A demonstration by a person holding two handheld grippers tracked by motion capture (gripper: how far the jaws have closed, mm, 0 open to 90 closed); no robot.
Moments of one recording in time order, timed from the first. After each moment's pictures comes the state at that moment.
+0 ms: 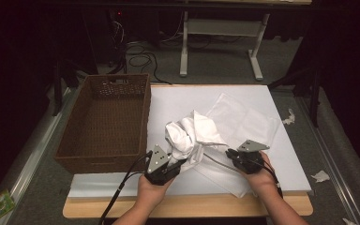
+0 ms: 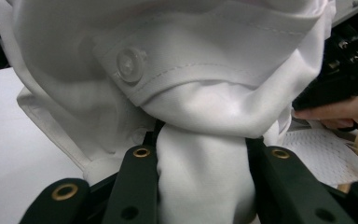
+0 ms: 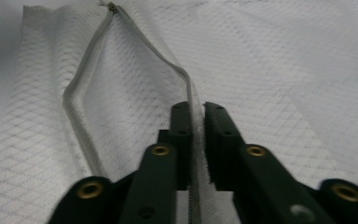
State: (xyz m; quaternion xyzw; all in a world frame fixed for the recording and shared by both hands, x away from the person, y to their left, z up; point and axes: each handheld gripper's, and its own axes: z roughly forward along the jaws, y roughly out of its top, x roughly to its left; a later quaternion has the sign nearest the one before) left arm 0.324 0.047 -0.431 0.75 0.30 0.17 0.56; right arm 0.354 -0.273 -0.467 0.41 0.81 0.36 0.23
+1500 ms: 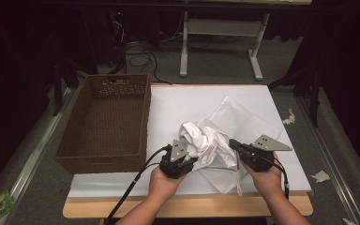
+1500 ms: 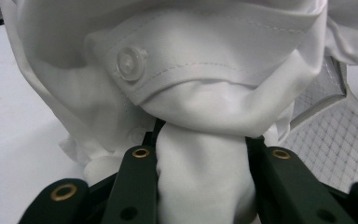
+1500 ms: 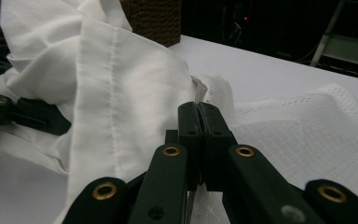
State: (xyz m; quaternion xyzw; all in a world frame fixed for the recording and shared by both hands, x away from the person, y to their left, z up) left arm 0.349 0.001 -0.440 0.81 0.31 0.15 0.48; right arm 0.332 -0.278 -0.415 0.39 0.74 0.50 0.24
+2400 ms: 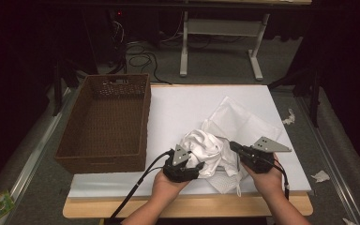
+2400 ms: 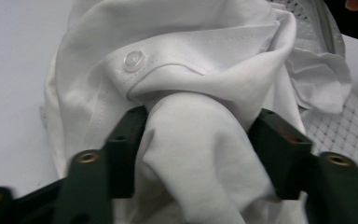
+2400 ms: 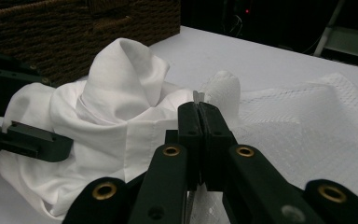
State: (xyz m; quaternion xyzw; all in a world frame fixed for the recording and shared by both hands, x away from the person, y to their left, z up) left arm 0.343 -0.001 -0.460 0.81 0.30 0.12 0.49; right arm 0.332 -0.282 -0.423 0.39 0.74 0.49 0.24
